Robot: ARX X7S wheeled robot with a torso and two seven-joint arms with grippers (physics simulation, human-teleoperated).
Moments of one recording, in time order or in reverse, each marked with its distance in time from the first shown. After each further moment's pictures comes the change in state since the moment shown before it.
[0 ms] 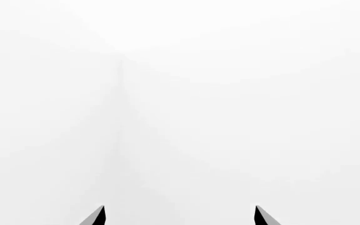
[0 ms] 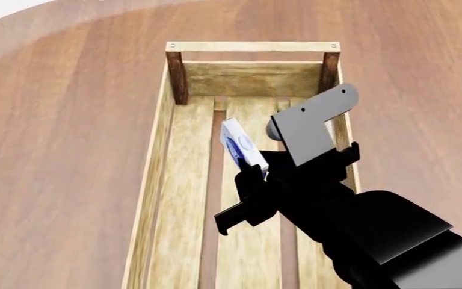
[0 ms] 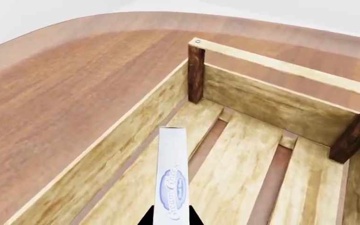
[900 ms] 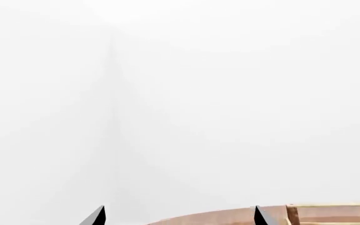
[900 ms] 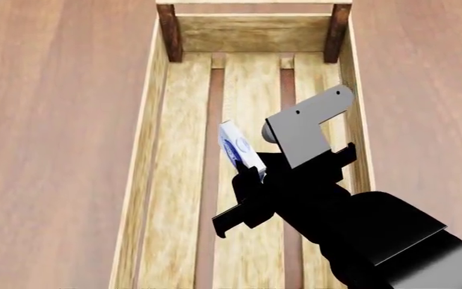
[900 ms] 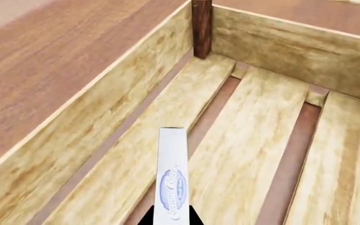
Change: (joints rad) left arm -0.001 -0.004 0.005 0.001 0.004 -0.004 -0.009; right arm 0.004 -0.002 -0.021 0.004 -0.008 -0.007 0.001
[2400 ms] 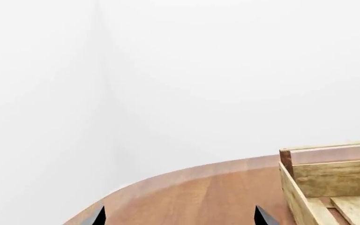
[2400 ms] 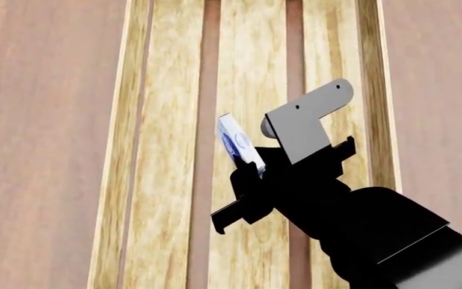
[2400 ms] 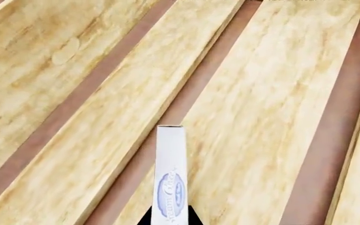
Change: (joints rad) left arm -0.004 -0.003 0.006 -0.005 0.017 -0.002 -0.022; right arm 0.017 0.010 -0.015 -0.002 0.014 -0.022 -0.003
